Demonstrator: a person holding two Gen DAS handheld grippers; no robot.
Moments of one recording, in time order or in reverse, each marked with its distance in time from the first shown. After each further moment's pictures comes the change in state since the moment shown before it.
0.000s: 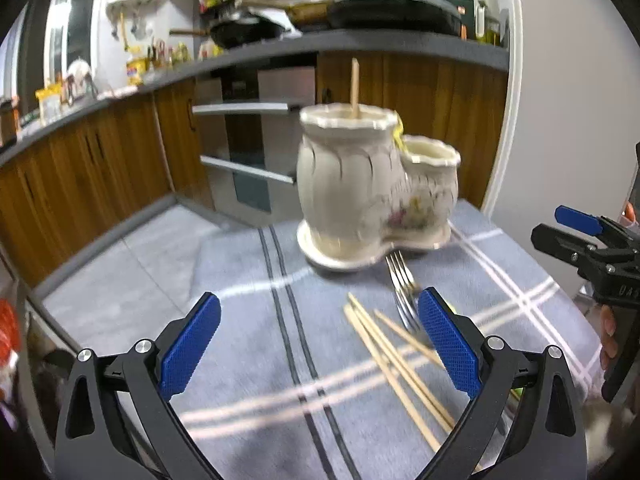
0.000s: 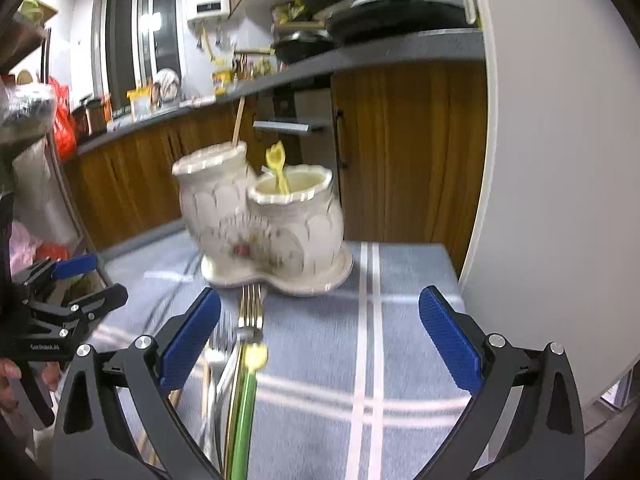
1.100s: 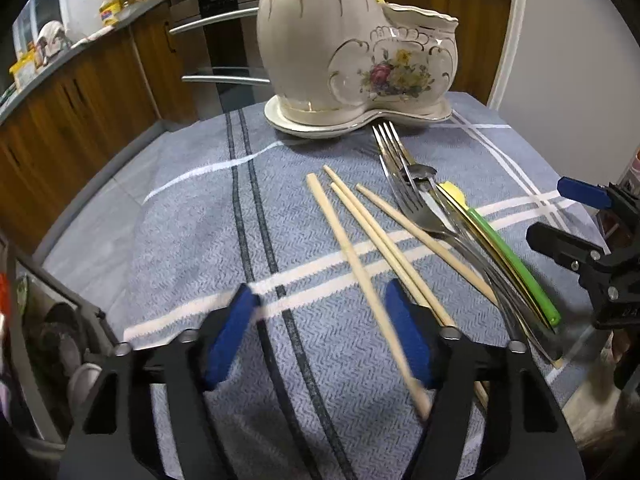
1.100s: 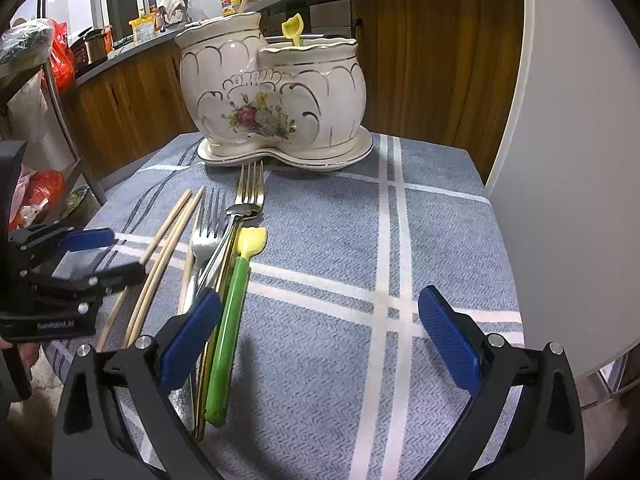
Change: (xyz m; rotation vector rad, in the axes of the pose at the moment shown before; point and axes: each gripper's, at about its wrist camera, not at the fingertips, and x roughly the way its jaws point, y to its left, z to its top) left arm 0.036 -0.021 -0.042 0.046 0.309 0.009; right arm 0.028 0.009 -0.052 -0.064 0.244 0.013
